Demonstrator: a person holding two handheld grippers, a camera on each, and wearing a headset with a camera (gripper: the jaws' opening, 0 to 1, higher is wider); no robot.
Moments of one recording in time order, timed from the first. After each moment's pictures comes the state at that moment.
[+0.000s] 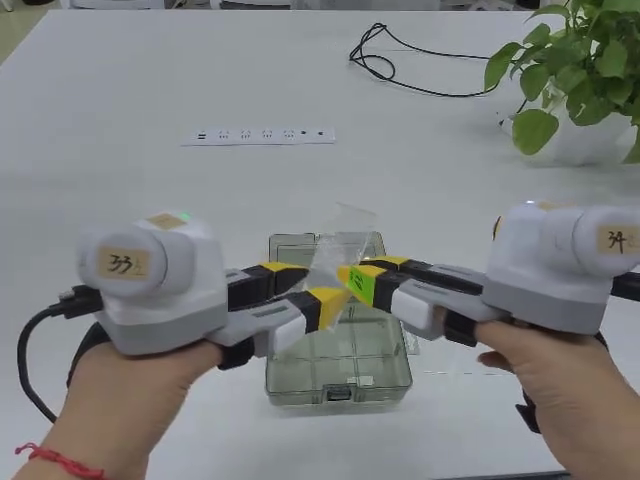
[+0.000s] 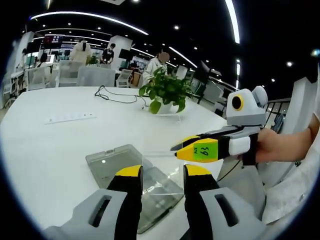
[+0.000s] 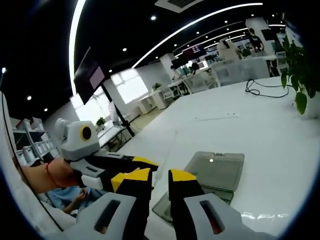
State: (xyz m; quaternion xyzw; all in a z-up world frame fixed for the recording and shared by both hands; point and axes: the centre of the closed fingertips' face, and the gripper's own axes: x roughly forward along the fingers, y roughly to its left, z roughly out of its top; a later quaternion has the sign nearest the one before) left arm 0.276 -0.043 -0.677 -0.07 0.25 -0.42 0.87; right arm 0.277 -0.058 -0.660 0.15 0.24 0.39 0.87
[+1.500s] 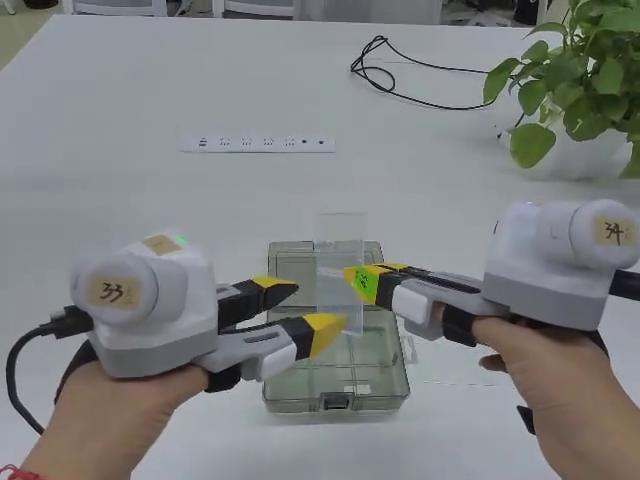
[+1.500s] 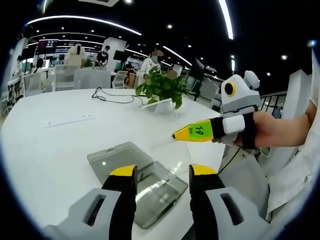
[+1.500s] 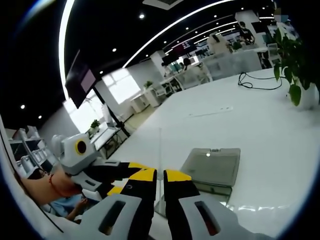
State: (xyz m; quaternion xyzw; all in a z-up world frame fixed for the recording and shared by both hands) left arm 0.265 -0.030 -0.685 -0.05 0.23 -0.43 0.87; right arm 0.281 -0.064 -0.657 0.17 0.27 0.36 0.88
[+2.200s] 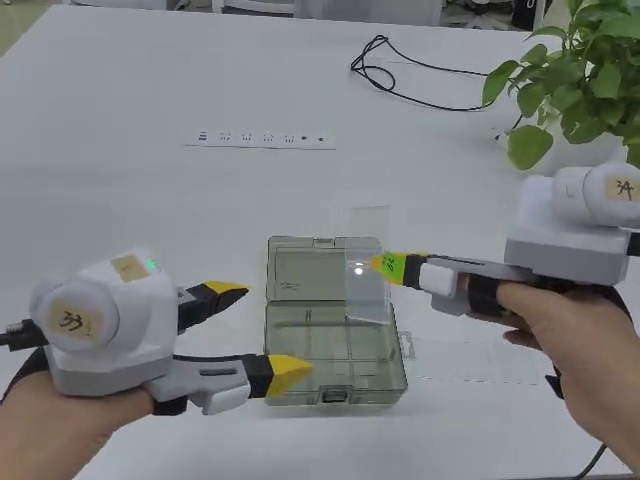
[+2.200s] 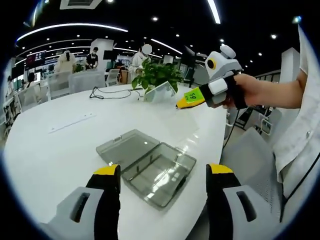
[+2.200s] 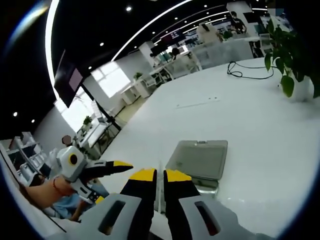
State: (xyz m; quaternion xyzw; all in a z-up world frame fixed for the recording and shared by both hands) left arm 0.248 0.001 -0.709 0.03 0.24 -0.46 0.86; right arm 0.292 -0.086 -0.667 0.17 0.33 0.33 0.87
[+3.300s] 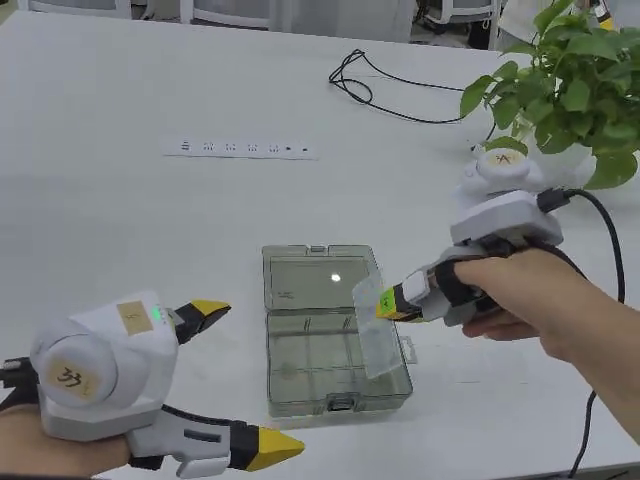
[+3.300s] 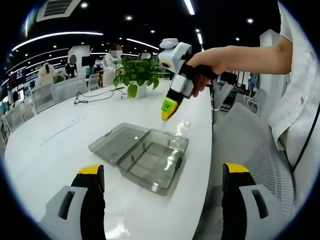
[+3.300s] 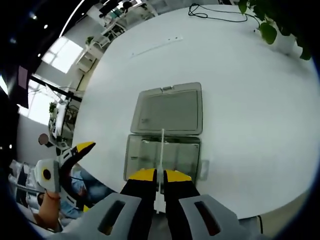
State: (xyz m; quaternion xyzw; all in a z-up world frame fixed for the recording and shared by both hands) left arm 0.230 0.020 -0.737 0.09 0.21 -0.53 0.82; right arm 0.282 -0.101 -0.755 0.15 0.59 0.19 0.77
